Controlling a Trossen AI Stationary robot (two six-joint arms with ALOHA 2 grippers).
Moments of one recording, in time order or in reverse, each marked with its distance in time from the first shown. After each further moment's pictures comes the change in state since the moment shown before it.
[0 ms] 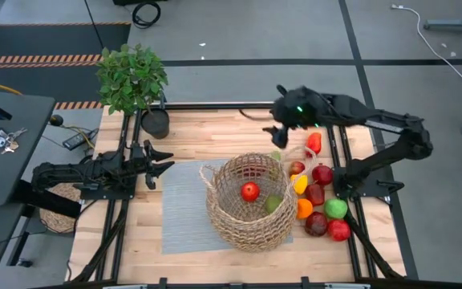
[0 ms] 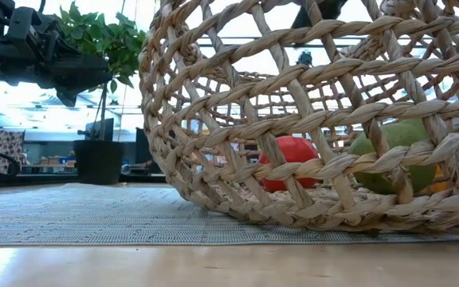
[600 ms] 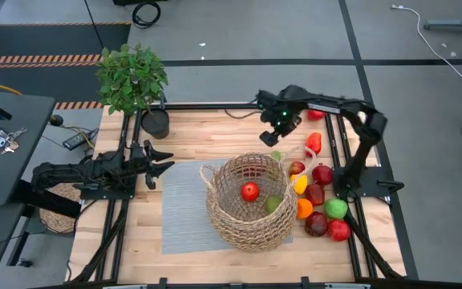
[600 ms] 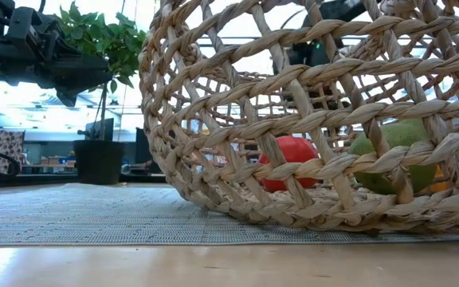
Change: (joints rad) left arm 0.000 0.000 0.000 0.000 0.000 0.000; right arm -0.262 0.470 0.009 -0.382 -0.359 0.321
